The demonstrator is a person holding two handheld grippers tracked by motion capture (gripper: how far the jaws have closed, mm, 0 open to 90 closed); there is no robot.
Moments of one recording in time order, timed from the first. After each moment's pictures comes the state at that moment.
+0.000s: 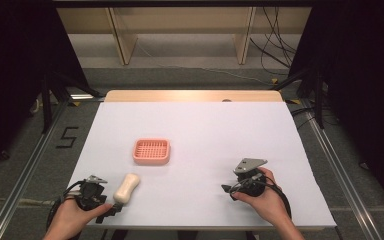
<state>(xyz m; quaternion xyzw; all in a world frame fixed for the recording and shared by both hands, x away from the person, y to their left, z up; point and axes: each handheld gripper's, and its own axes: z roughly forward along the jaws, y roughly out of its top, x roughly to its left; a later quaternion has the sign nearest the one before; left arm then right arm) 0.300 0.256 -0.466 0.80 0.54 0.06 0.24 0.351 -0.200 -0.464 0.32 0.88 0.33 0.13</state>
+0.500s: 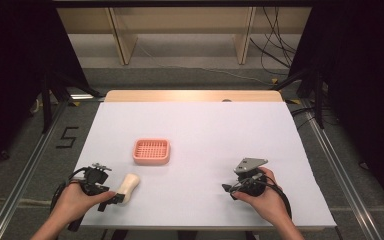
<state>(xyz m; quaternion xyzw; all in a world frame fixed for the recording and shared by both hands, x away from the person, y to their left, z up) 0.332 0.245 -0.444 0.81 0.54 0.03 0.21 0.352 -0.201 -0.464 0.32 0.88 0.33 0.14</state>
